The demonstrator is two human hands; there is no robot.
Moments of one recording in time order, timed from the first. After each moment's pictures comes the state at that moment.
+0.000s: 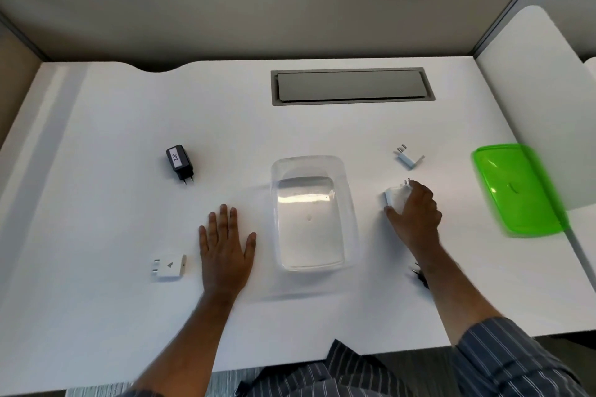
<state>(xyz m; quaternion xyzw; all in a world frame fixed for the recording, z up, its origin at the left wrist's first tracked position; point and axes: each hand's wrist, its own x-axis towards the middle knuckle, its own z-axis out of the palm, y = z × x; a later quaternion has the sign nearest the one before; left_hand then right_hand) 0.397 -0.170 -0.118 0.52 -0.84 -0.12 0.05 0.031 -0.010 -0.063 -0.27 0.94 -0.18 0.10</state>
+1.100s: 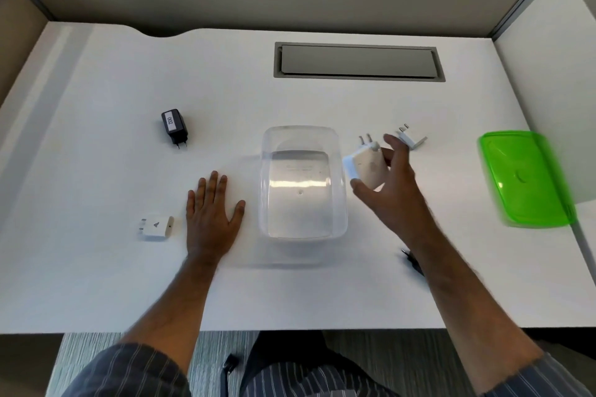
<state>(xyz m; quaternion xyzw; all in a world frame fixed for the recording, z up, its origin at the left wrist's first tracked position) 0.399 -0.170 -0.127 0.53 -0.83 -0.12 0.08 0.086 -0.010 0.029 -0.39 0.79 -0.41 0.23</state>
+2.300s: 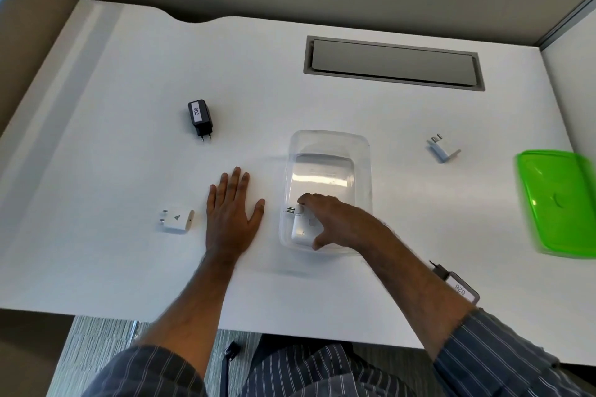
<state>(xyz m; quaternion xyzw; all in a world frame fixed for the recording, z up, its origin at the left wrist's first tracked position) 0.398 -0.171 -0.124 0.54 -0.83 -0.14 0.09 0.164 -0.082 -0.020 -0.64 0.66 0.01 0.39</state>
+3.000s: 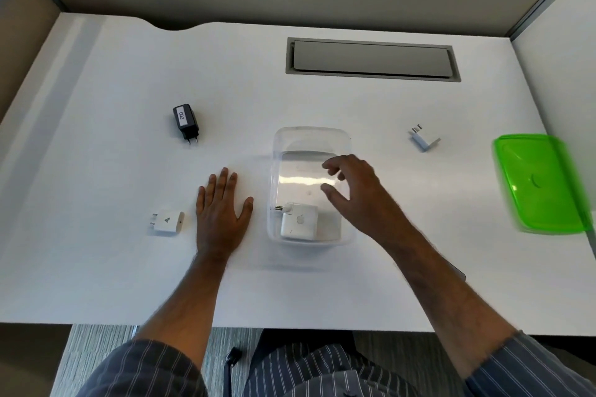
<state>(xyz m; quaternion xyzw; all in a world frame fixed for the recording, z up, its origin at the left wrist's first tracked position) 0.400 -0.171 -0.126 0.54 -0.83 -0.15 0.09 0.128 -0.045 0.013 -0.59 0.72 -0.30 0.18</state>
